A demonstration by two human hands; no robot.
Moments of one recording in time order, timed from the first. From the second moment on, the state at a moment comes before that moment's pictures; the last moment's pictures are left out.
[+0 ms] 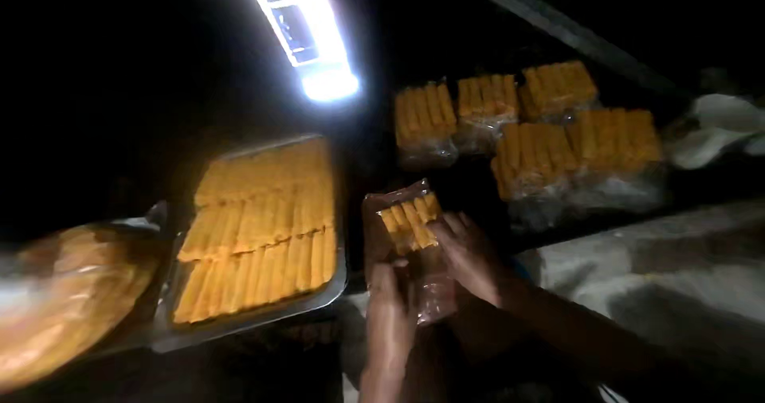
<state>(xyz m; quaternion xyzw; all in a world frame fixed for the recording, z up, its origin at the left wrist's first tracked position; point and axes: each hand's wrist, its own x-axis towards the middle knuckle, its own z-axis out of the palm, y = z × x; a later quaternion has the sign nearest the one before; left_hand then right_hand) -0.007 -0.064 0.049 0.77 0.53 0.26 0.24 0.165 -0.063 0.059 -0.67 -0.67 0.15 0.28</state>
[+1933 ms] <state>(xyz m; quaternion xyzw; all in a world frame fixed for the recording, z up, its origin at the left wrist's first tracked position) -0.019 -0.124 -0.002 0.76 0.49 0.36 0.24 0.144 -0.114 0.019 -0.60 -0.72 0.05 0.35</state>
